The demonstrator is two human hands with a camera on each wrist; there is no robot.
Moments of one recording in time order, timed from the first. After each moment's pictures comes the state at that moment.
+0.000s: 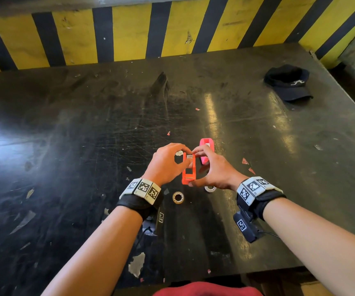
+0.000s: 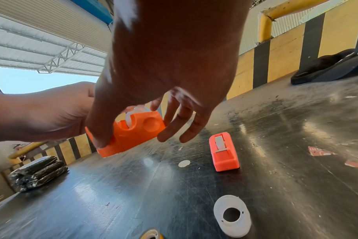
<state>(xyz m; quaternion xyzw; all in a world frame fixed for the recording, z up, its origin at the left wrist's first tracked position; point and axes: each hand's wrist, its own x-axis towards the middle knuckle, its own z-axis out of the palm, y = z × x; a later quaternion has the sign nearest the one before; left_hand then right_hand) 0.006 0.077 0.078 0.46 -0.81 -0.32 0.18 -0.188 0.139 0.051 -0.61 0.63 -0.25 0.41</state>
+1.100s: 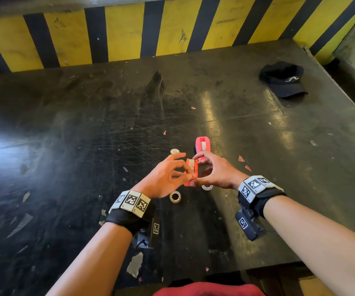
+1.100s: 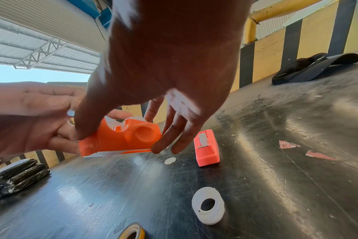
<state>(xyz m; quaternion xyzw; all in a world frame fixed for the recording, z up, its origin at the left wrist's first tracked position) 0.015 0.103 0.078 0.39 -0.75 -0.52 0.08 -0.206 0.147 0.041 -0.57 0.64 -0.22 0.47</state>
